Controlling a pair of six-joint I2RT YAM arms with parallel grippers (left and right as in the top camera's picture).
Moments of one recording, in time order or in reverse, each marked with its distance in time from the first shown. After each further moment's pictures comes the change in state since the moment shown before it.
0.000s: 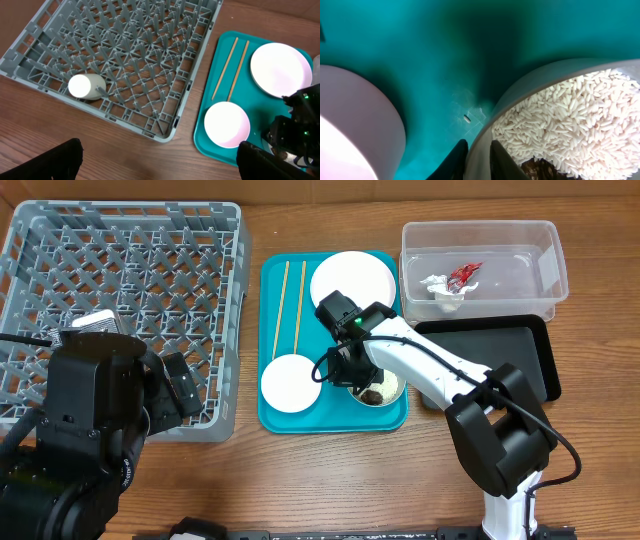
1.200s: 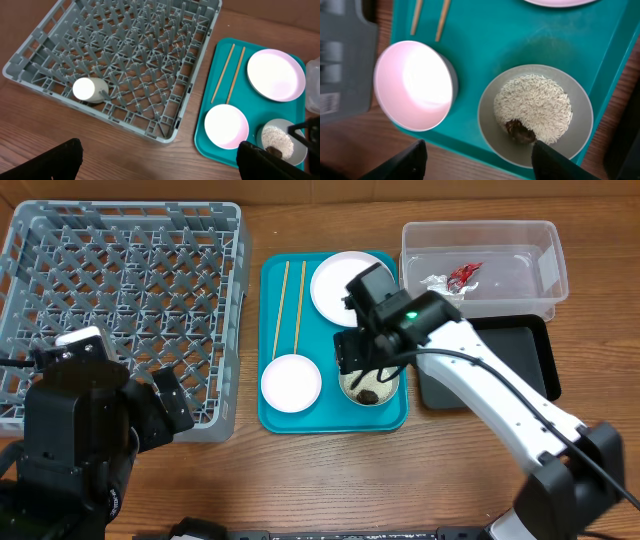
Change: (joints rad) left arm 0.000 -0.055 0.000 -0.004 -0.006 0.014; right arm -0.054 -0.287 0.007 -0.058 -0.060 -0.251
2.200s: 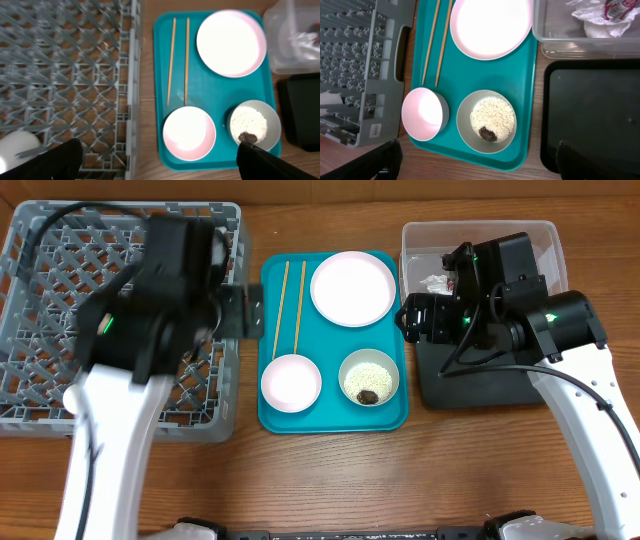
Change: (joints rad) left arm 0.011 0.365 -0.005 0.274 0.281 0.256; right arm -0.321 -0.299 0.012 -0.080 -0.120 -0.092
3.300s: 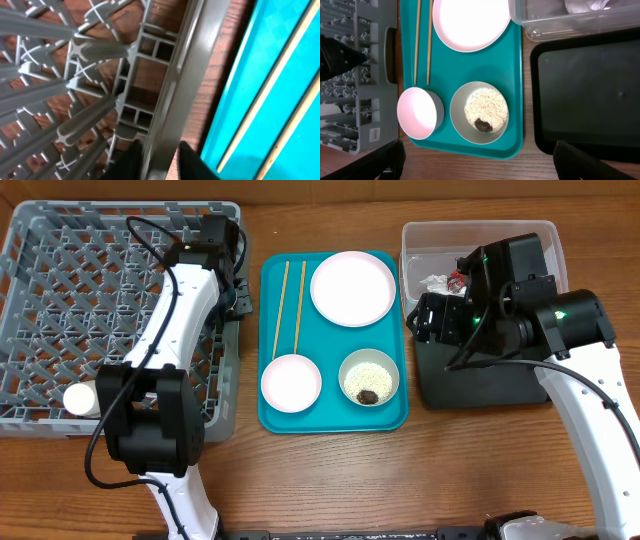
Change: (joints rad) left arm 0.153 0.586 -0.160 0.331 -0.042 -0.136; right arm -0.045 0.000 0.000 -0.060 0.003 0.064
